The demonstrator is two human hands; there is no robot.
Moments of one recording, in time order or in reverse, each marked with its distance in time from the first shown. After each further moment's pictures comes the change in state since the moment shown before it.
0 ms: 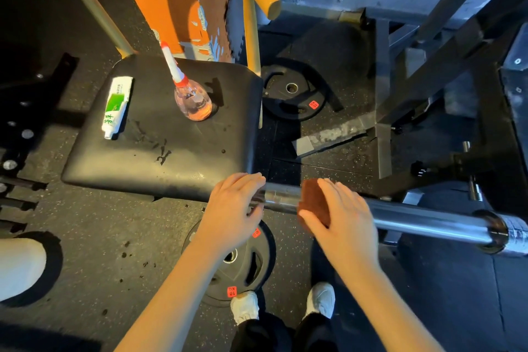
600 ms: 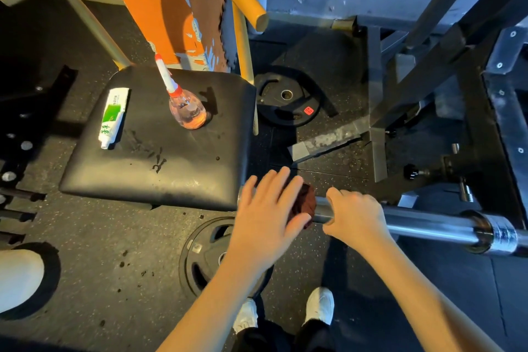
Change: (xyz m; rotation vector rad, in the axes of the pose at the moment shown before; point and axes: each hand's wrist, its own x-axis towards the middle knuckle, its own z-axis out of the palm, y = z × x) left_hand 0.002 0.063 0.021 0.221 0.047 0.107; right_hand 0.038 0.048 -0.007 -0.429 -0.360 -0.100
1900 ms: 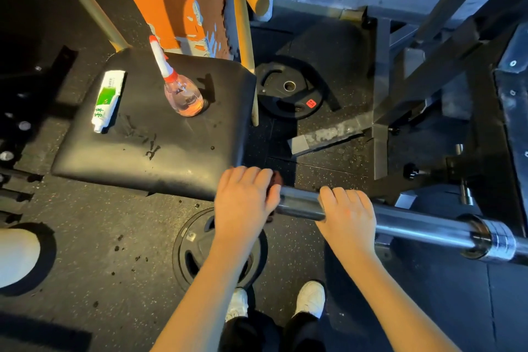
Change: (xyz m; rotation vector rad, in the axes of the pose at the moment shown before) left_hand 0.018 -0.015 0.022 0.155 0.180 -0.170; right_hand -0.006 0.003 0.043 0.002 0.498 -0.031
